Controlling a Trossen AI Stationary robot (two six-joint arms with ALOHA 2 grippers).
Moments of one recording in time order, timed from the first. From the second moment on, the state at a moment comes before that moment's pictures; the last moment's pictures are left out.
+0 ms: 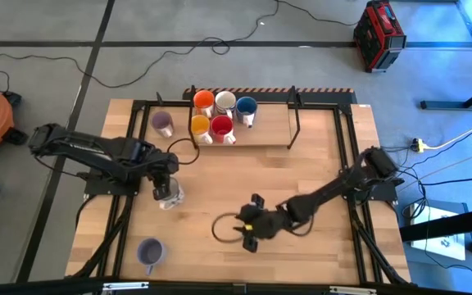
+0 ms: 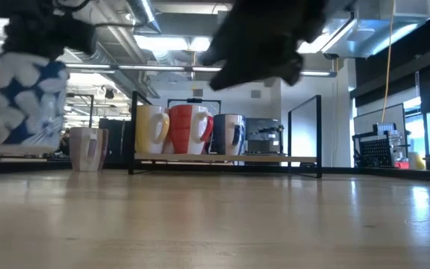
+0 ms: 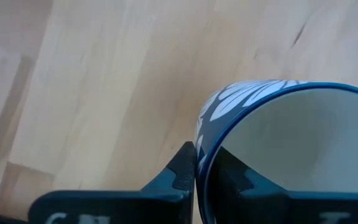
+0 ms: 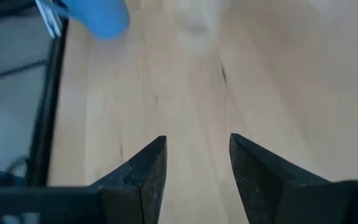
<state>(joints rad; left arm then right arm) -0.10 1.01 0.79 -1.05 0.01 -0.49 0.47 1.87 1.22 -0.07 0.34 0.60</state>
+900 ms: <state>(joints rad) -0.18 1.65 1.23 -0.93 -0.03 -0.52 0.69 1.86 1.22 -0.24 0.59 0.83</state>
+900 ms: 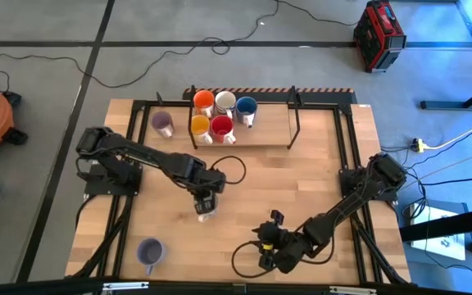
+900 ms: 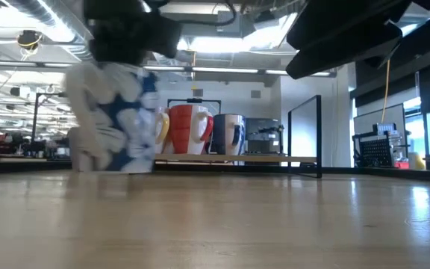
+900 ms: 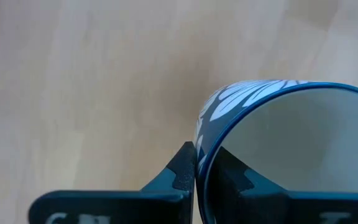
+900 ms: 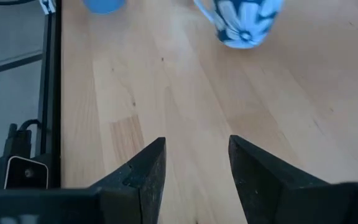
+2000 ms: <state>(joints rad) -0.18 1.72 1.35 -0.93 -0.08 -0.50 0.69 1.86 1.22 -0.27 0.60 0.84</state>
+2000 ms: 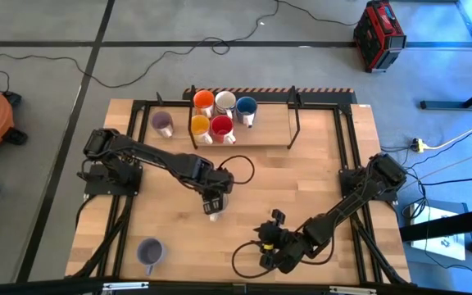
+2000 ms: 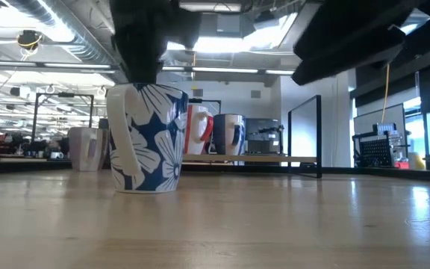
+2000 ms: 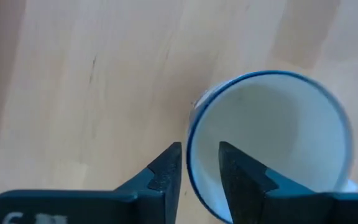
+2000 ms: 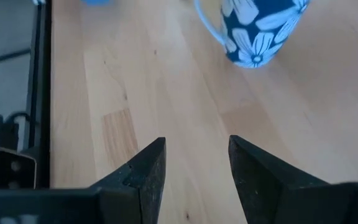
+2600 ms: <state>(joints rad) -0.38 1.42 1.47 -1.14 -0.24 -0.25 0.63 2.06 1.26 0.23 0.59 0.62</state>
